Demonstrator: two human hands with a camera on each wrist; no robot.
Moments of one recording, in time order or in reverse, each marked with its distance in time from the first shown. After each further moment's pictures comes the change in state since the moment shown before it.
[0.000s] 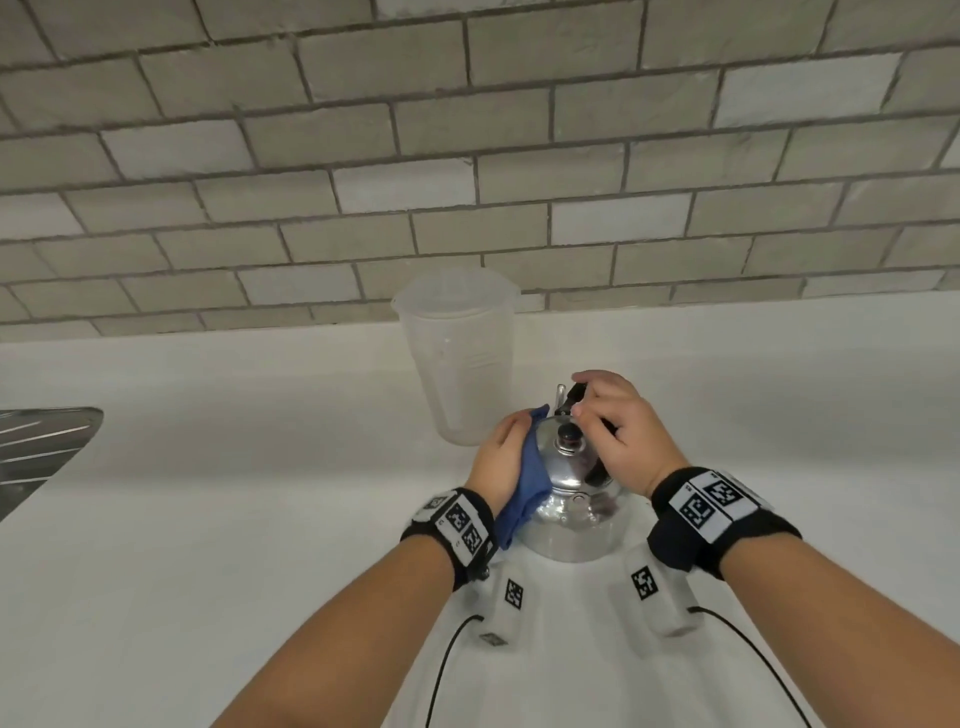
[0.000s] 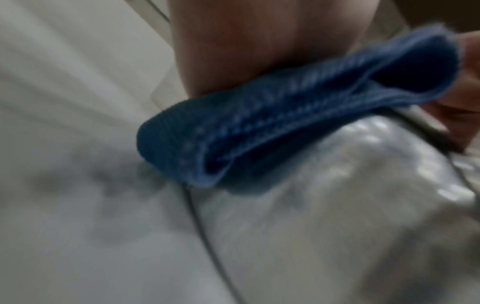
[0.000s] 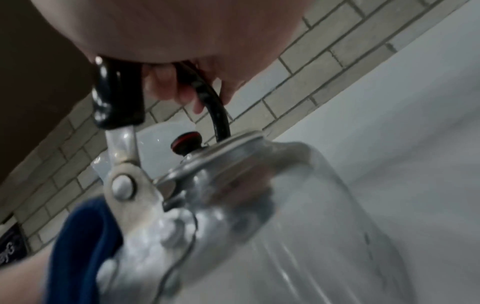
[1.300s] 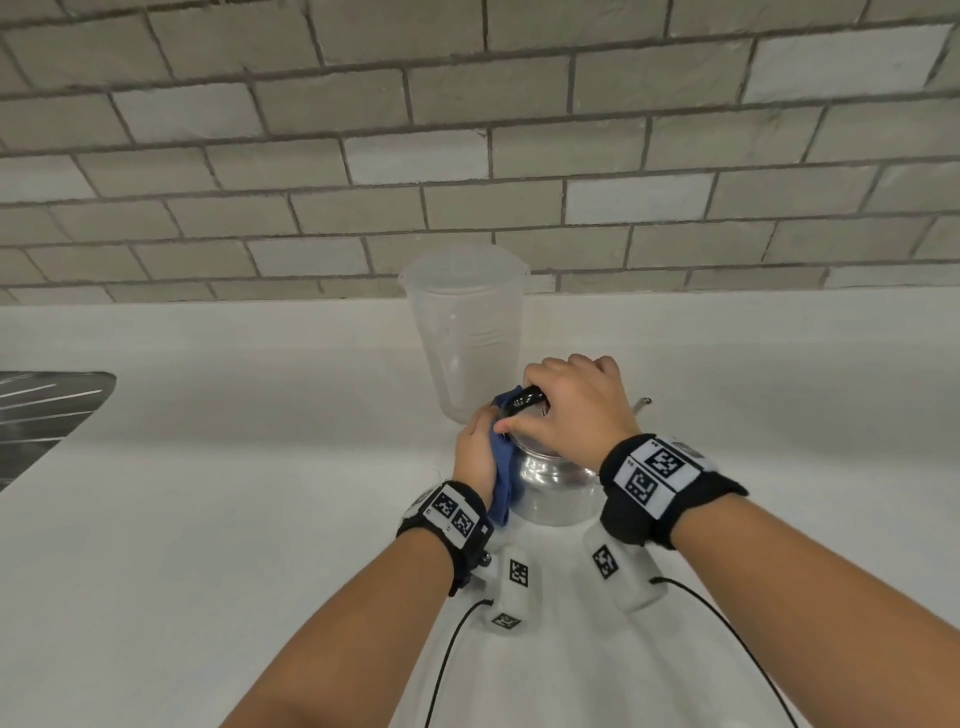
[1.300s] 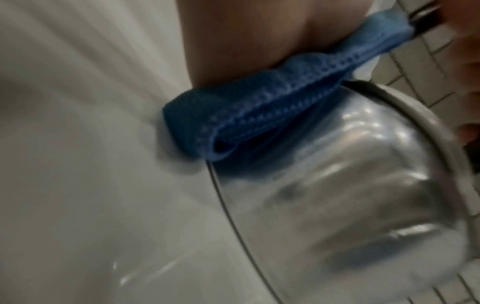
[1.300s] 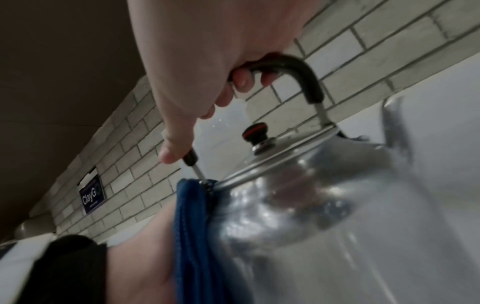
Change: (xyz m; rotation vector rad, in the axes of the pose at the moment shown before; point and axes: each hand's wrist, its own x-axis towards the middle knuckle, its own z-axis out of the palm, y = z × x) left_hand 0.014 -0.042 -0.013 -0.381 0.240 -0.087; right_hand 0.026 -0.035 0.029 -0.734 -0.223 -0.021
